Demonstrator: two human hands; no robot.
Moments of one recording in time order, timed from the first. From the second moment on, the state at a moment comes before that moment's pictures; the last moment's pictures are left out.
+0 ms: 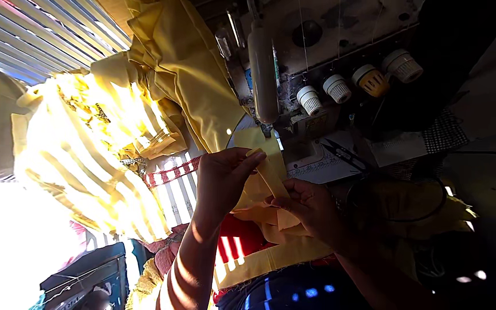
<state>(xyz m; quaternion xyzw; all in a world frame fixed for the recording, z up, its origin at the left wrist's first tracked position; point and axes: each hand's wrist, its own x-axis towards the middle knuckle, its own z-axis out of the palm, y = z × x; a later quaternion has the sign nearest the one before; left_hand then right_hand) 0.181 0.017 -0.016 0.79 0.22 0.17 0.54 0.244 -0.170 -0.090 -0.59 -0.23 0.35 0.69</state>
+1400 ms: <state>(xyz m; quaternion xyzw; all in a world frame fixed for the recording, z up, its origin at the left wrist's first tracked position) 0.176 0.001 -0.003 0.83 0.11 0.23 0.49 0.246 -0.152 -0.075 -0.63 -0.33 0.14 0.69</state>
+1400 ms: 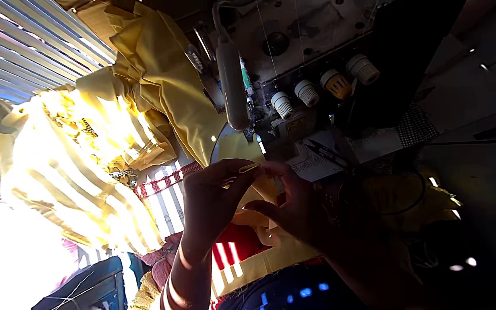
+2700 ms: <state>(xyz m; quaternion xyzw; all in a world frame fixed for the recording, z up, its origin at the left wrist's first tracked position) 0.200 0.036 -0.021 0.92 0.14 0.21 0.29 0.227 -0.184 -0.107 -0.68 -0.21 0.27 0.65</state>
